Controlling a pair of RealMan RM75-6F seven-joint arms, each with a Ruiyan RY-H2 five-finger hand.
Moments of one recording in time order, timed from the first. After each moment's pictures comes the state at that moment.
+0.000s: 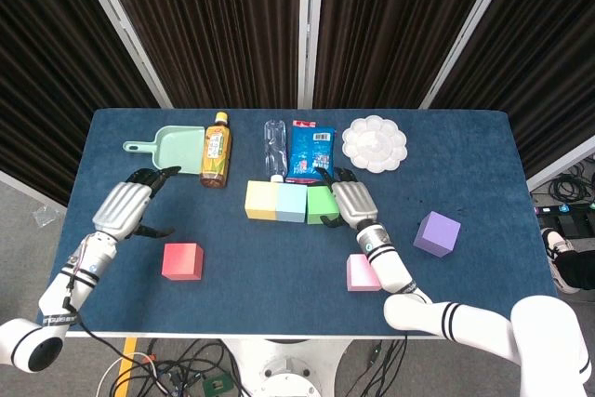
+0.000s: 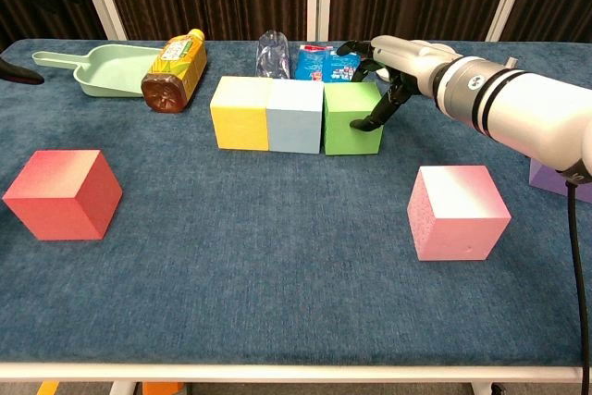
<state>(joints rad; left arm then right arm) -0.56 -1.14 -0.14 -1.68 1.32 1.04 -0.09 0.89 -1.72 0.28 -1.31 -0.82 0.88 -0.29</state>
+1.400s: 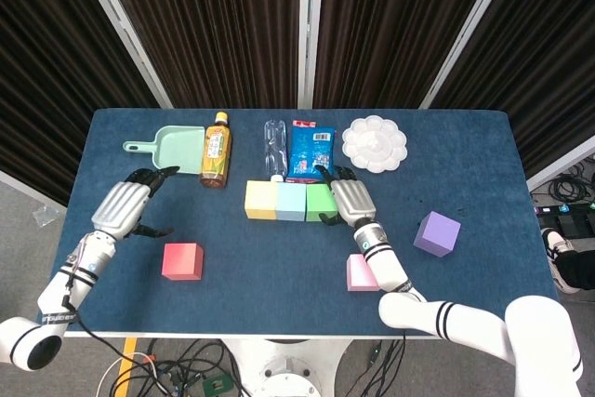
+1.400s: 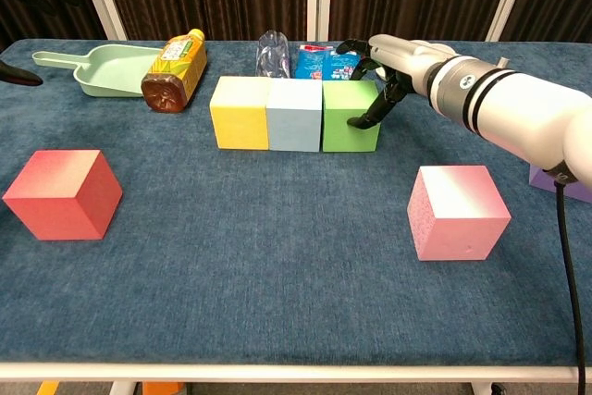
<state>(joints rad) -0.56 -1.14 -0.14 -1.67 1.32 1.03 -0.11 0.89 -1.75 0.31 -1.28 -0.80 0.88 -0.31</state>
